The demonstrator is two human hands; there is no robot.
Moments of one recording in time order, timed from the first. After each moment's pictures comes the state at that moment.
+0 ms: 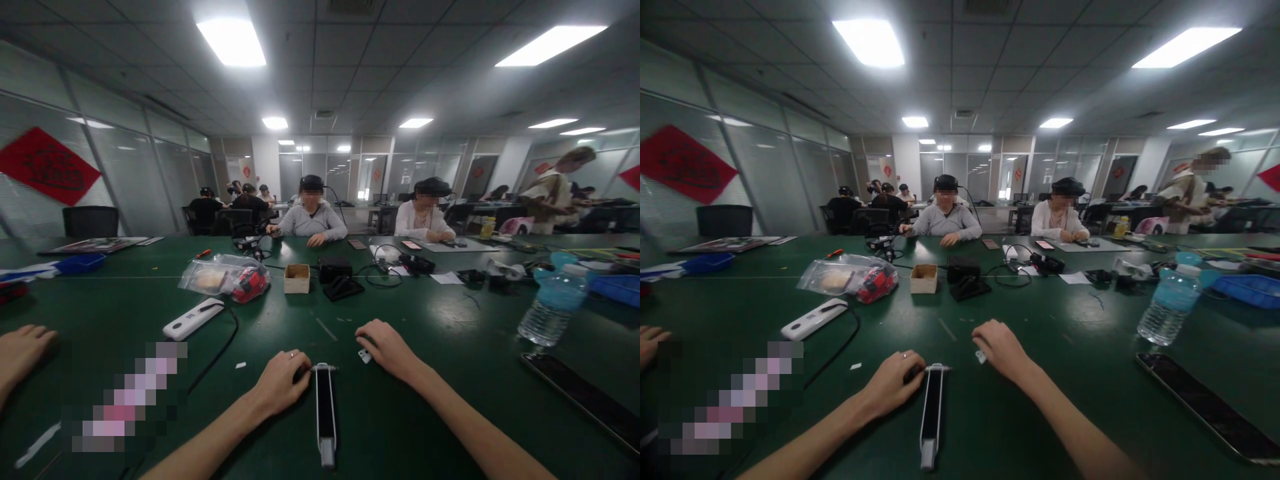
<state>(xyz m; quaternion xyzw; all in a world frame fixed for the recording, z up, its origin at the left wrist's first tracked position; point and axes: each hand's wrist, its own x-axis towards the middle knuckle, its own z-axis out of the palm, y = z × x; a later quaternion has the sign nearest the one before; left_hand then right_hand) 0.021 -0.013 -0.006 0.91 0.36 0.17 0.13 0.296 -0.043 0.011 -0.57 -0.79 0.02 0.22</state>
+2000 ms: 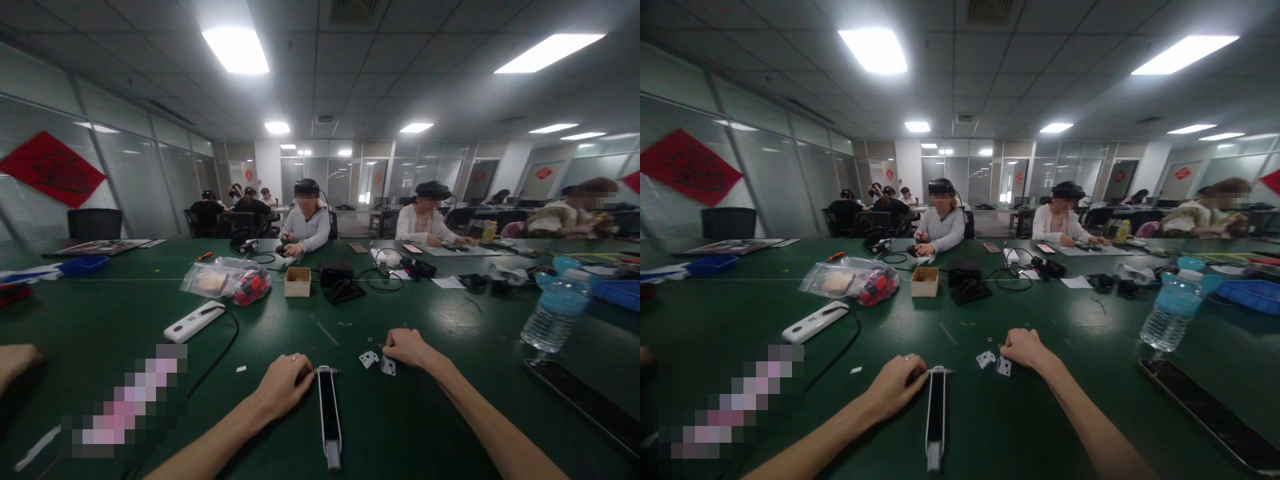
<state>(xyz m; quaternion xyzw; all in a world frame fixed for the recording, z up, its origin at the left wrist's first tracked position) 0.025 -0.013 -0.007 0.90 0.38 0.16 0.12 0.347 -0.018 0.001 -0.73 -0.67 0.12 0.04</state>
